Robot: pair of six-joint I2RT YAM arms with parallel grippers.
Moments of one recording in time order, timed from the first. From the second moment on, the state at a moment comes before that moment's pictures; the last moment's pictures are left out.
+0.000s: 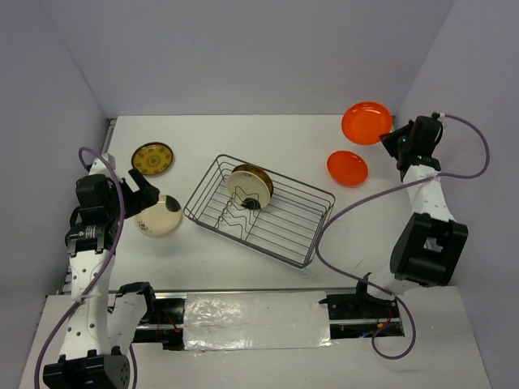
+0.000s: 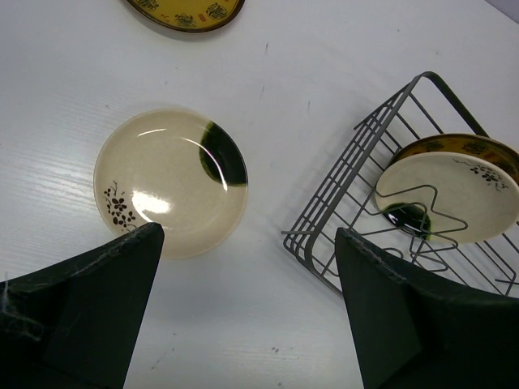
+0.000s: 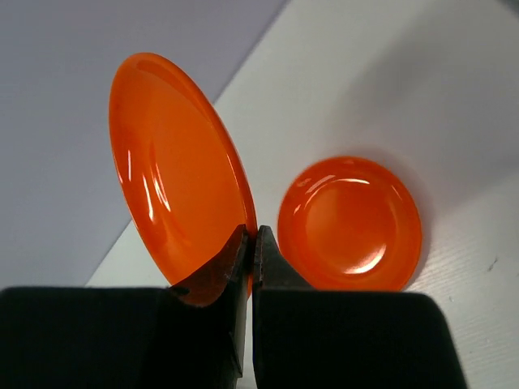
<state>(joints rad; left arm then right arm) 0.19 0.76 0.84 -0.63 0.16 -0.37 -0.31 1.46 1.17 -0.11 -0.15 0.73</state>
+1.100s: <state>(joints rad) 0.19 0.76 0.84 -0.62 0.17 -0.37 -0.33 1.77 1.01 0.01 -0.28 0.76</state>
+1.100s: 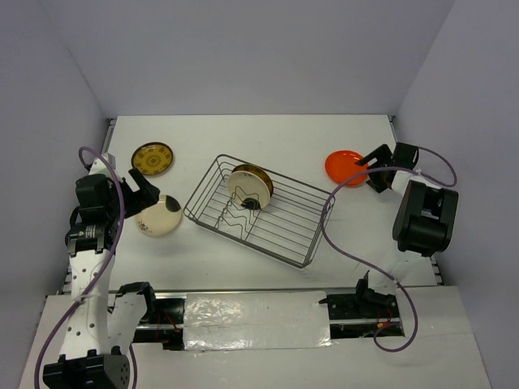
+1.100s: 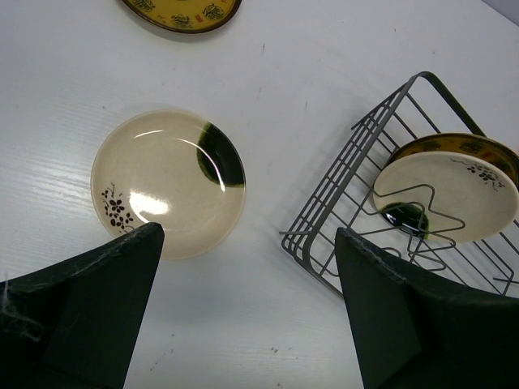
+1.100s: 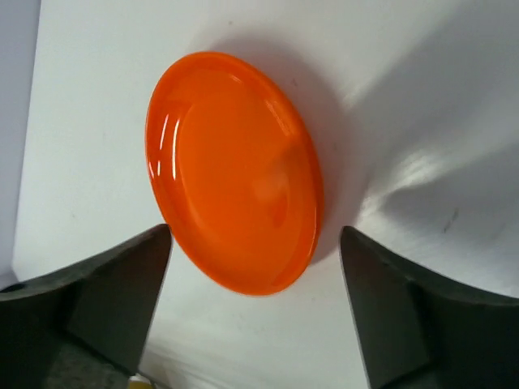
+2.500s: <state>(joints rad) 0.19 0.77 0.84 -0.64 0.09 -0.37 0.81 1.77 1.41 -0.40 0.23 -0.26</state>
